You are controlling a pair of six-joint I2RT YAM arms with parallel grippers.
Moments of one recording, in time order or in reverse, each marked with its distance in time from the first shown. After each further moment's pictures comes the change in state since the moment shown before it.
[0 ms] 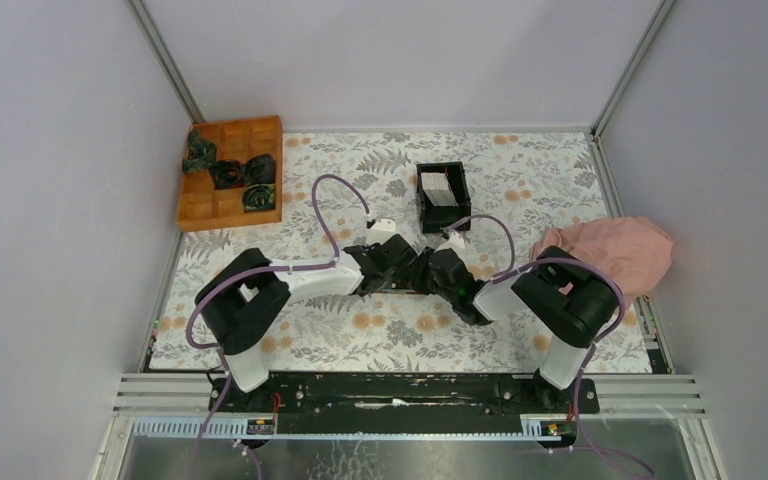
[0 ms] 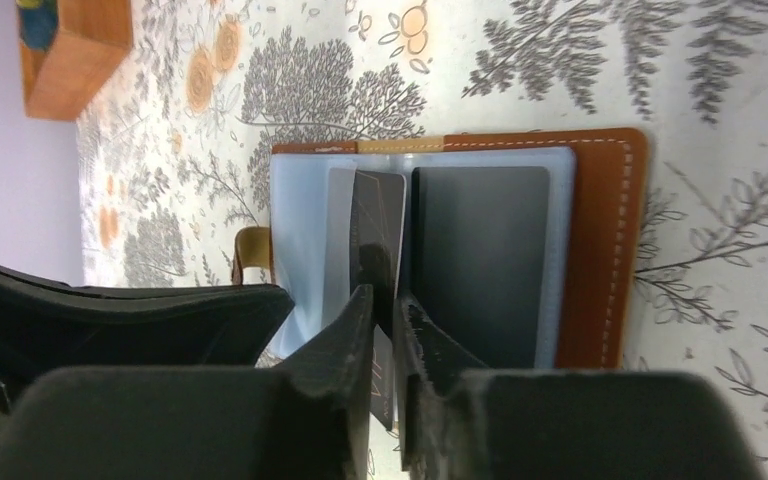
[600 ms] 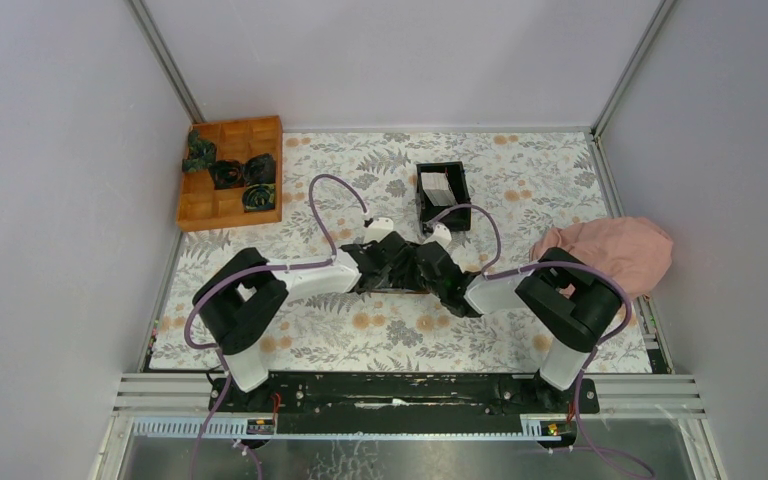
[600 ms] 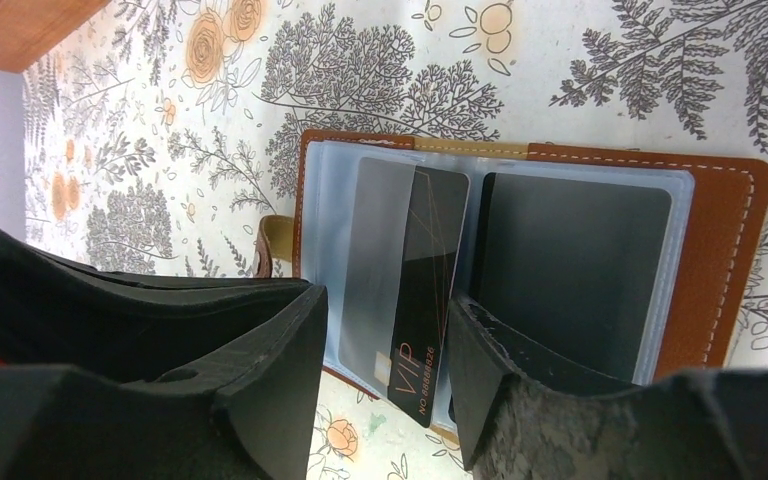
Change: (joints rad) left arm 0.009 -0.006 0.000 0.001 0.026 0.000; right arm 0.060 -0.018 0.138 -0.222 0.048 -0.102
